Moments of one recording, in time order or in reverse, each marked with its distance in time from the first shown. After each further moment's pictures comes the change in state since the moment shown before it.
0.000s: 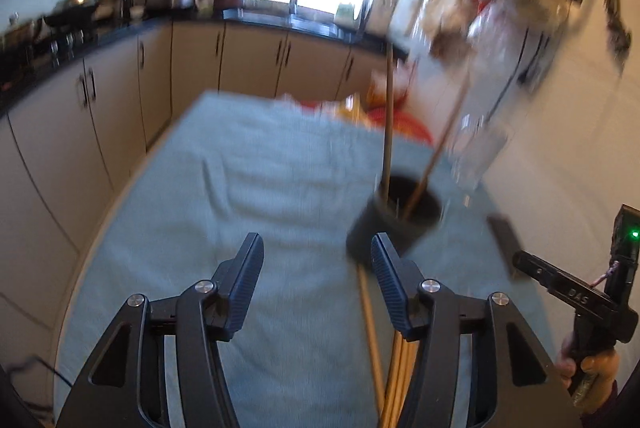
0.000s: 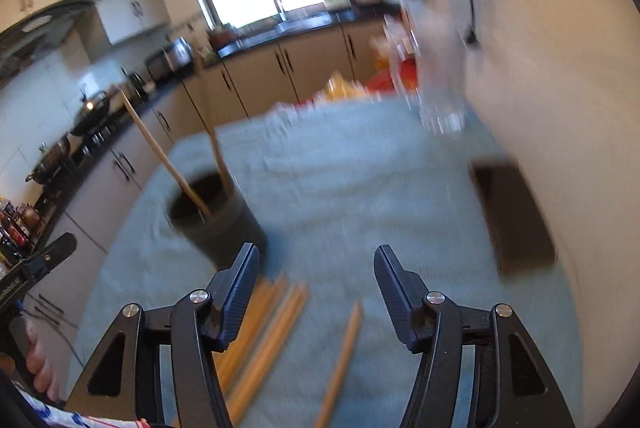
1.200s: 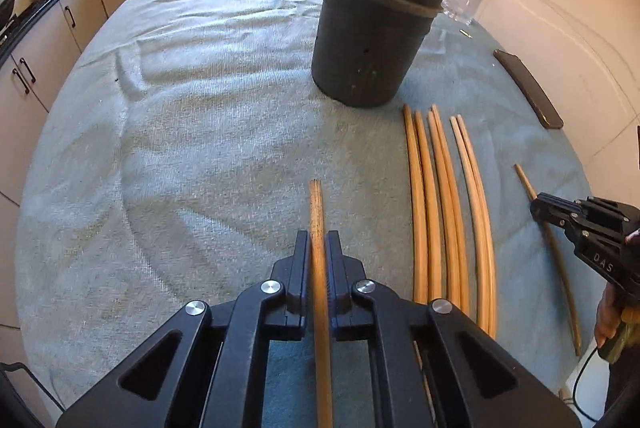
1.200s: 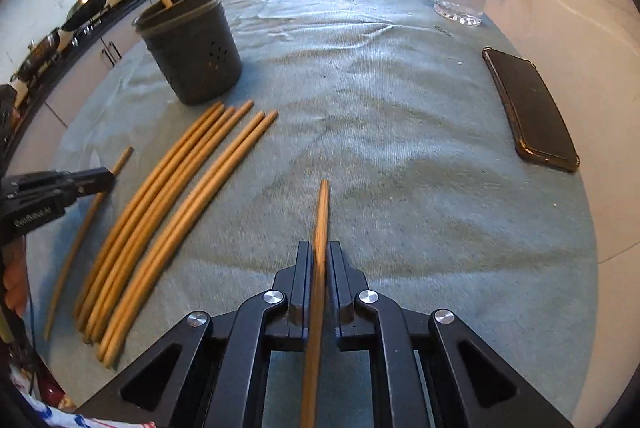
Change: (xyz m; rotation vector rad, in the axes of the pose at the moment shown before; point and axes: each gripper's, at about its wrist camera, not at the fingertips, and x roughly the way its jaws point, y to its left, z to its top) left arm 0.081 -0.019 -0.063 0.242 0.403 -0.027; right arm 0.035 -0.011 -0.078 -0.193 0.285 -0.072
